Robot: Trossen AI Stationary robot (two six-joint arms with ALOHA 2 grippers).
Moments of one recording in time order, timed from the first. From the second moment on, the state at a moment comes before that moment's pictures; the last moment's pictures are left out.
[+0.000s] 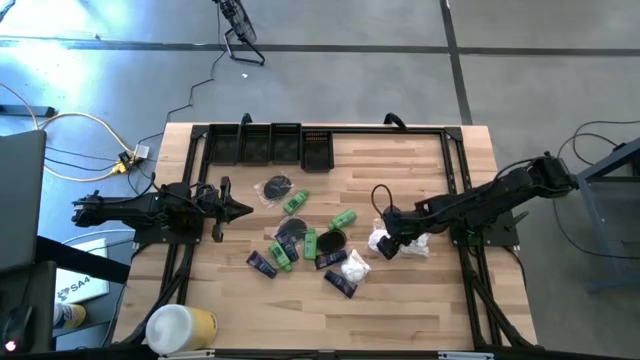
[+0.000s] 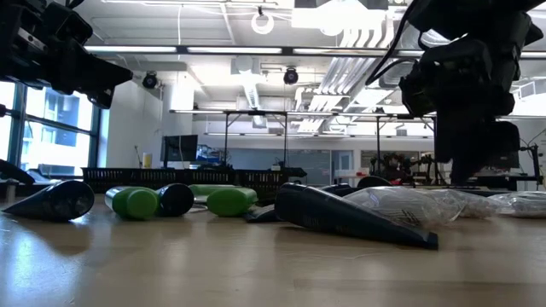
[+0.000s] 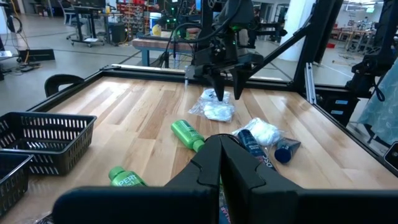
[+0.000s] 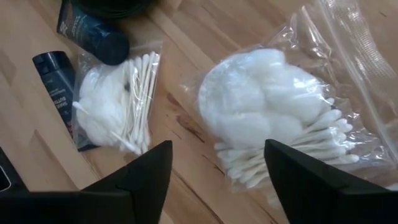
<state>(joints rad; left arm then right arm) 0.00 0.01 0.06 -0.08 -0.01 -0.08 0.21 1.31 0.62 -0.38 -0.05 1.10</state>
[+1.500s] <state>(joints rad) 0.00 0.01 0.06 -0.08 -0.01 -0.08 0.30 1.35 0.62 -0.39 0.05 1.10</state>
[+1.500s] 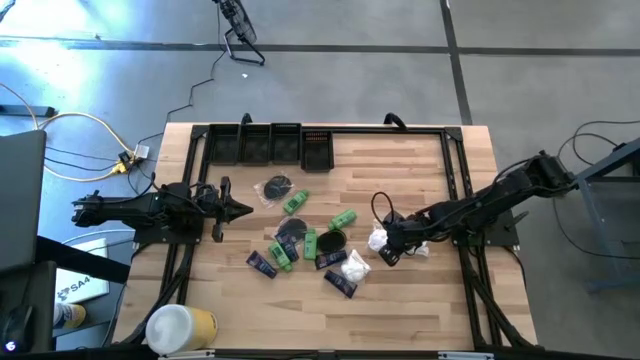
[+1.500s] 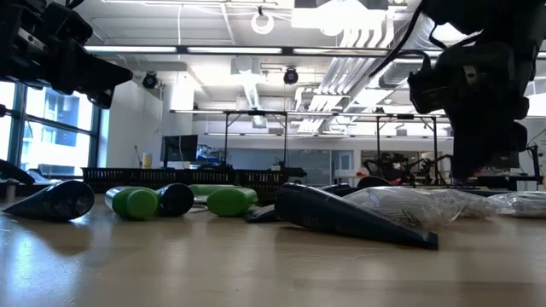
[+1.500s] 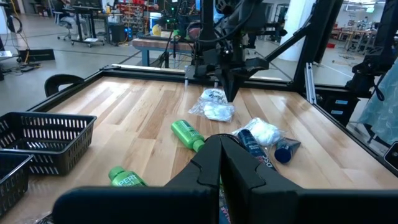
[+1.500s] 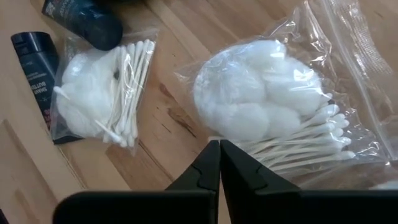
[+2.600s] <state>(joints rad) 0.00 0.01 0.06 -0.08 -0.01 -0.08 0.08 1.44 0.62 -0.33 0.21 1.05</state>
